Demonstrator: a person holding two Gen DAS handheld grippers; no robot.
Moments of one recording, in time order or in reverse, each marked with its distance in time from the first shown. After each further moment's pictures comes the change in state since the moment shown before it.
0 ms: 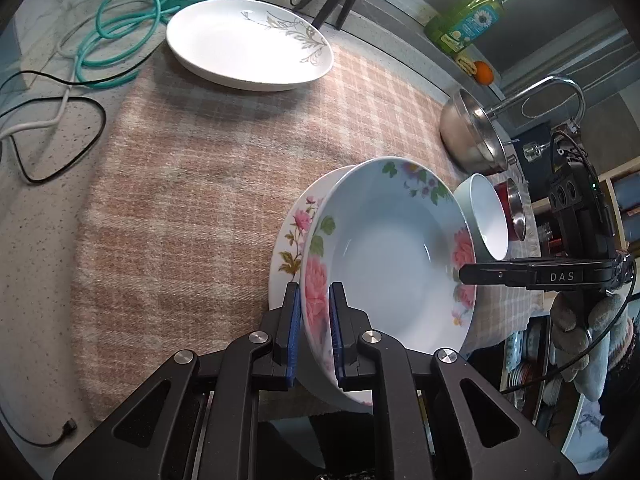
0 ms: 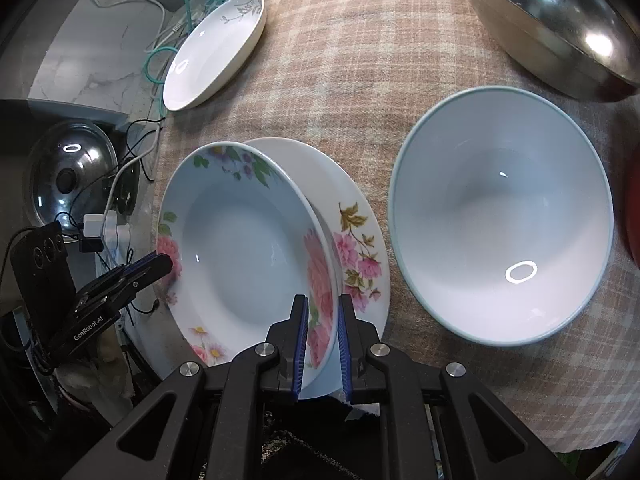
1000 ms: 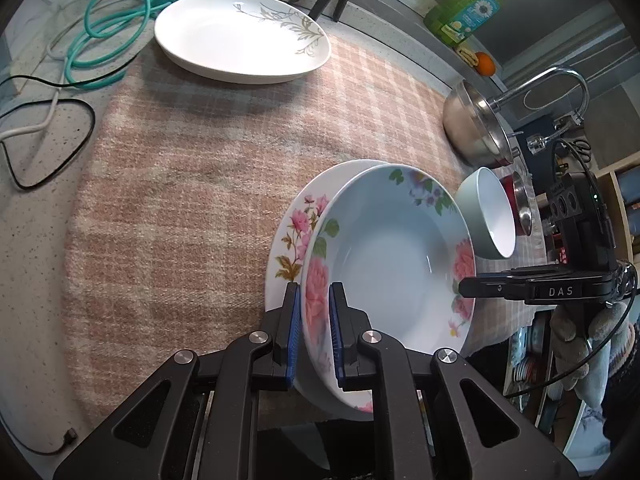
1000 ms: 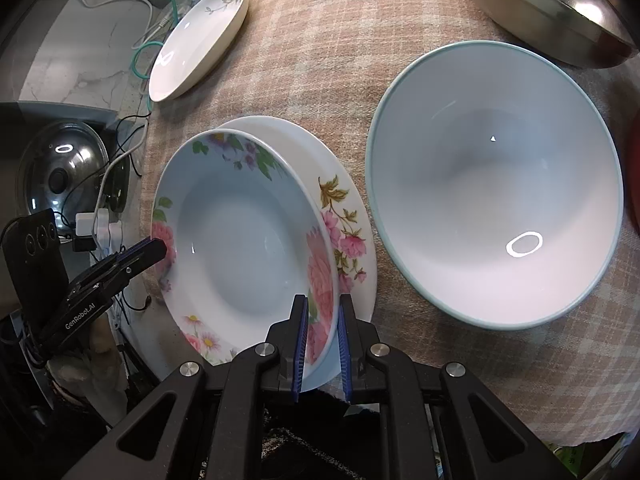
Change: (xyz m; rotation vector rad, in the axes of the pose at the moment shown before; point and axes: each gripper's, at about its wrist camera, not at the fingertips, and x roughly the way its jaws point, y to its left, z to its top) left arm 0.011 -0.001 0.001 0.018 0.020 0.010; right arm 0.012 -0.002 -0.001 0.021 0.024 -0.008
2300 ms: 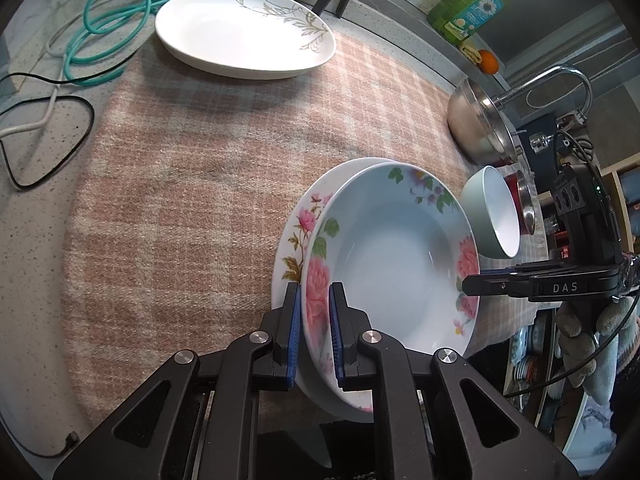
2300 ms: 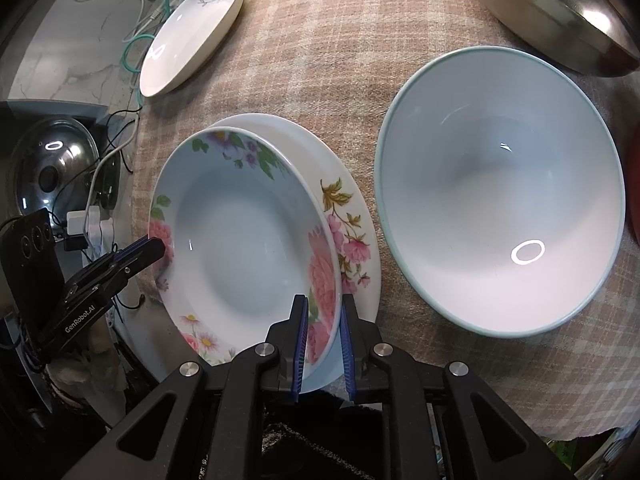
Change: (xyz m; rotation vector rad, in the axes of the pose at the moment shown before) left arm 0.003 0.005 0.001 -0.004 0.013 0.001; right arm 0.002 0.007 0.008 0.005 0.037 -0.036
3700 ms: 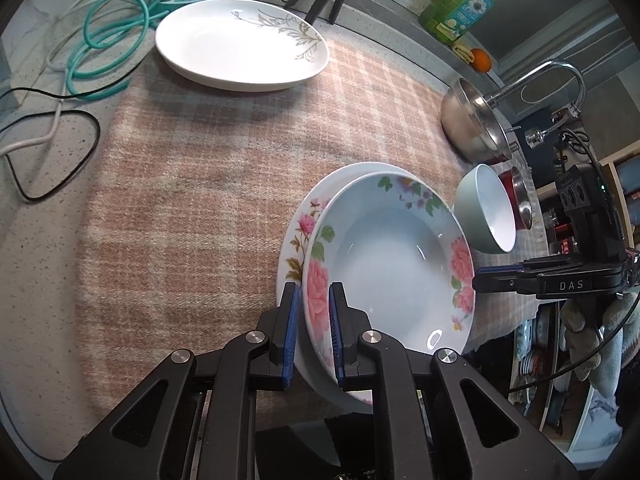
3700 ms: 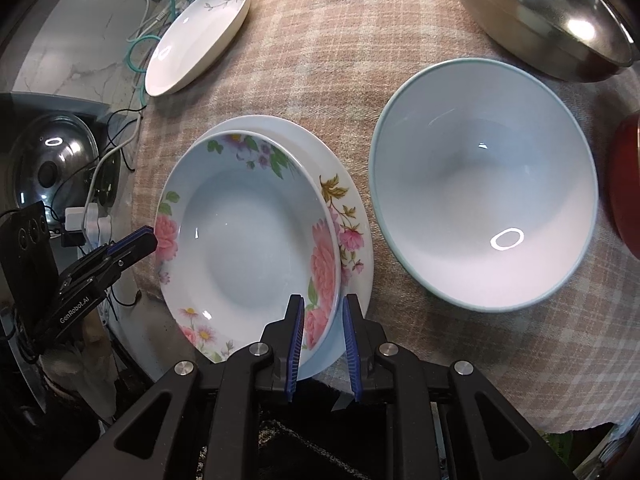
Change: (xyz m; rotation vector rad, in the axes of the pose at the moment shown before) left arm -0.013 -0.001 0.000 0.040 -0.017 0.010; right arm -0.013 0.003 -0.006 -0.019 -0.025 -0.033
